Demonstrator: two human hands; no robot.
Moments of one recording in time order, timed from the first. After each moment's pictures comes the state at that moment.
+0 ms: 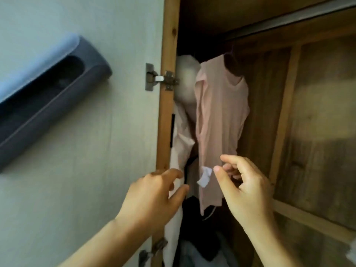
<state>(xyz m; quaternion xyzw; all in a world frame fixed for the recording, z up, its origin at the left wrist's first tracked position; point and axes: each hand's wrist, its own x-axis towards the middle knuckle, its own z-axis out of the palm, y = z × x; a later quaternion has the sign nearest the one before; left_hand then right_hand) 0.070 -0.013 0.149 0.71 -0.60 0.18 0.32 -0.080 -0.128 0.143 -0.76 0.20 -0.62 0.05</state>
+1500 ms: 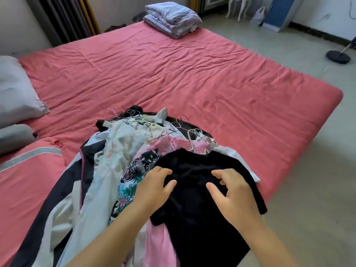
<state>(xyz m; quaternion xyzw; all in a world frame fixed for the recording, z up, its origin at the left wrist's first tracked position) 0.344 0.764 -0.227 0.91 0.27 -0.02 0.31 0.437 0.576 -0.188 -0.89 -0.31 0.08 0.34</state>
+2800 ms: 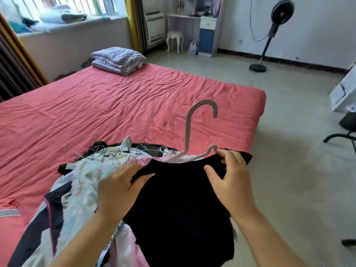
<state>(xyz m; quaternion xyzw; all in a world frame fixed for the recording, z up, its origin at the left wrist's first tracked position) 0.339 0.744 -0.142 0.92 0.14 0.27 0.25 0.425 0.521 -0.138 -0.88 -0.16 -0.16 0.42</state>
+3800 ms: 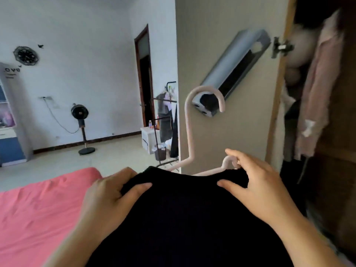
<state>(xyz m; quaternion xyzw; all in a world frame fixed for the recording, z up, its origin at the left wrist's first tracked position) 0.197 0.439 0.078 0.78 -0.43 0.20 0.41 0.025 0.218 0.077 -0.88 0.16 -0.44 0.11</state>
